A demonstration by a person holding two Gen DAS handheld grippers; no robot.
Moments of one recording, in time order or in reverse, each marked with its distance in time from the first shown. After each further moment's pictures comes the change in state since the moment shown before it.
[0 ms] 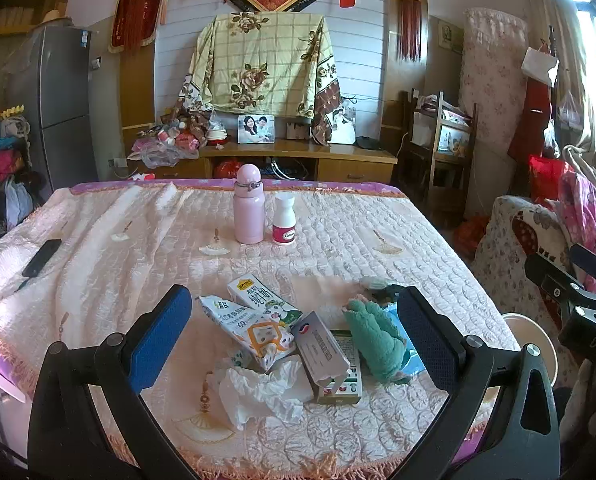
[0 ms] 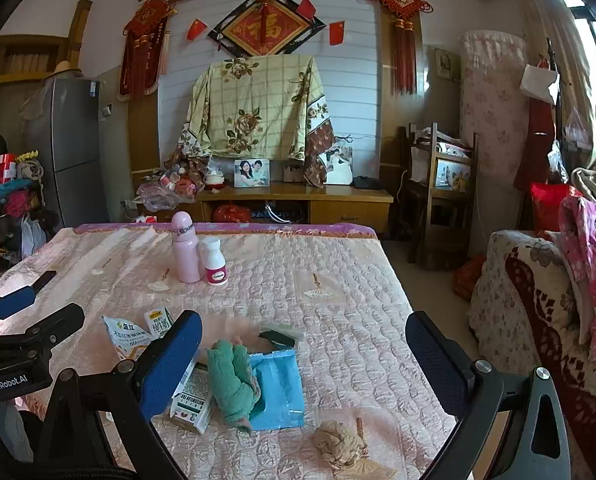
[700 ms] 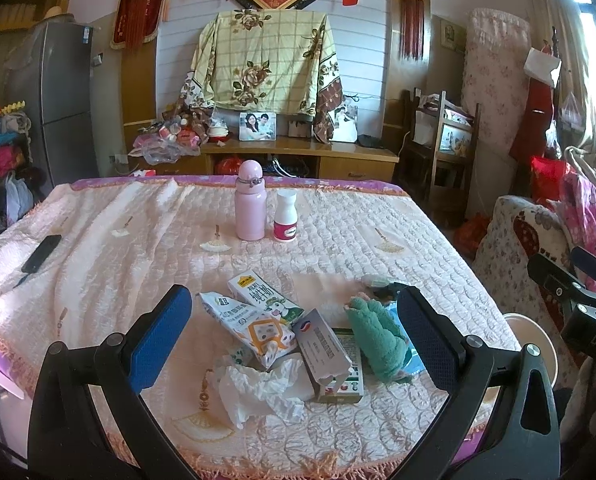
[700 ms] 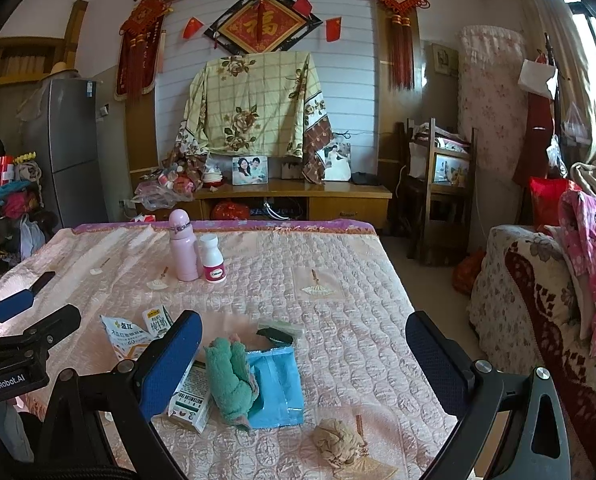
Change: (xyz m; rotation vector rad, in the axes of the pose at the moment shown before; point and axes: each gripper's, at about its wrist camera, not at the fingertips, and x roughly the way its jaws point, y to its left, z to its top) left arm -0.002 -0.003 -0.004 -0.036 0.013 -0.012; right arm 0.005 0.002 -0.001 0.005 0.010 -0.003
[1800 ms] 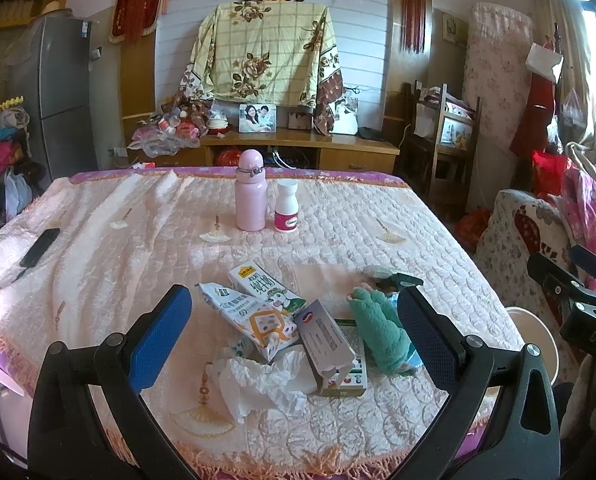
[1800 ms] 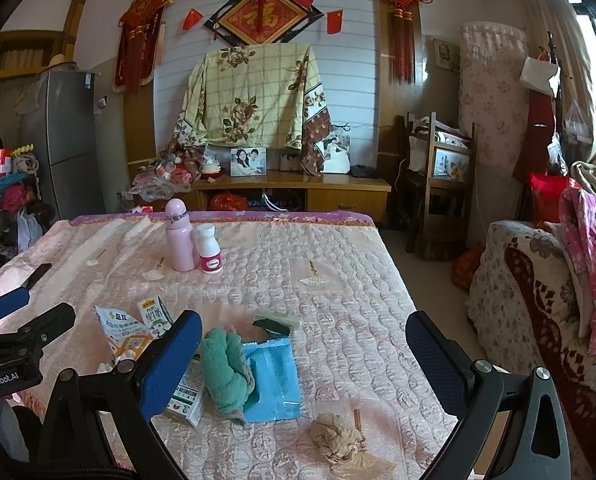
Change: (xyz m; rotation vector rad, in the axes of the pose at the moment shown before) left arm 0.008 0.013 -0.007 -0.093 -0.029 -0.064; right arm 0.011 0.000 -0.011 -0.001 0.032 -0.007
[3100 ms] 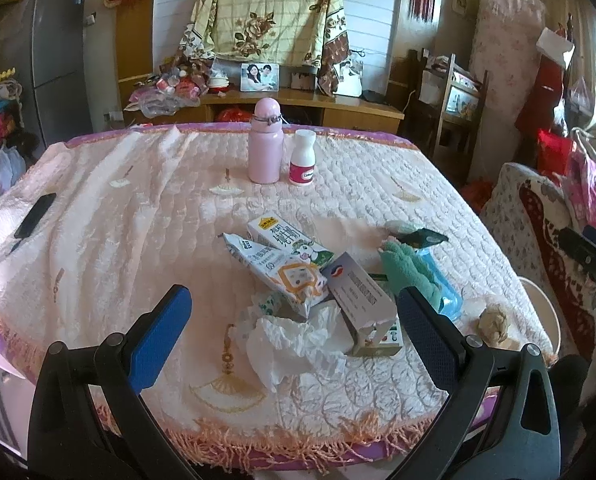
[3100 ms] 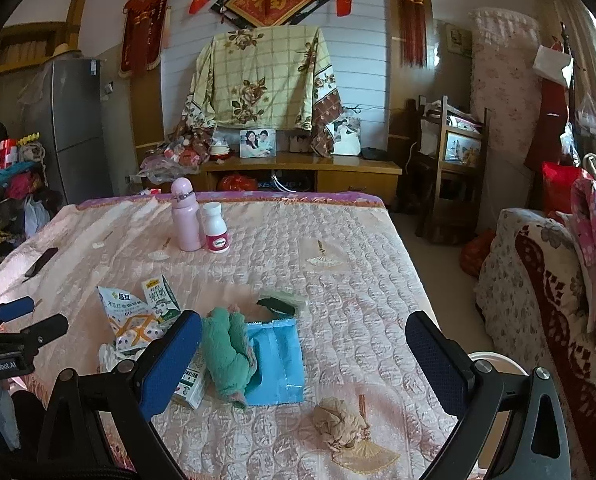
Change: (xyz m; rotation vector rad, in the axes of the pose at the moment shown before) left arm 0.022 0.041 -0.017 0.011 0.145 -0.007; right arm 0.012 -0.004 0.000 -0.007 0.073 0.038
